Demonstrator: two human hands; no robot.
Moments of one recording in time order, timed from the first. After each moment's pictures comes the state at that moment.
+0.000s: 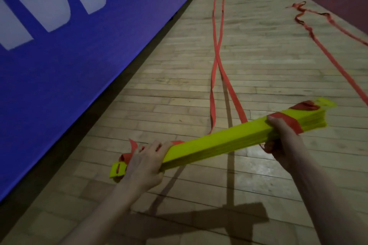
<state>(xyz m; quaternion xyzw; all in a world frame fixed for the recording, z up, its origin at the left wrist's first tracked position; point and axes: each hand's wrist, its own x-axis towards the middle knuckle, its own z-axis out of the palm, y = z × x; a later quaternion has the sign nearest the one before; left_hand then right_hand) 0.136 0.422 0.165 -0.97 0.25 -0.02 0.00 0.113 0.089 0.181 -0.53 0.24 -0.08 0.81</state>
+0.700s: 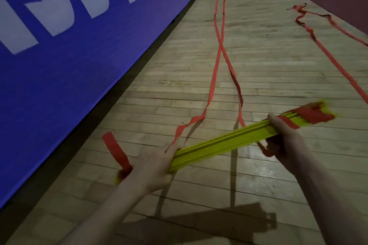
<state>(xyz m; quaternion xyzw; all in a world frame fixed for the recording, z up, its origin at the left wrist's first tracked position) 0.133 0.406 0.184 -0.95 0.30 -0.04 -0.02 0.114 0.091 0.186 -0.57 0.17 -0.04 0.80</state>
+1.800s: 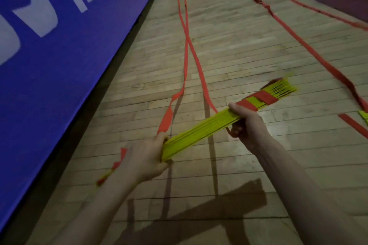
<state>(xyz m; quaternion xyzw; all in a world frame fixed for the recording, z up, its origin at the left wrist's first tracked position) 0.143 0.355 0.215 -0.95 0.32 0.00 0.02 0.104 0.094 0.180 -0.44 0.24 -0.07 0.86</state>
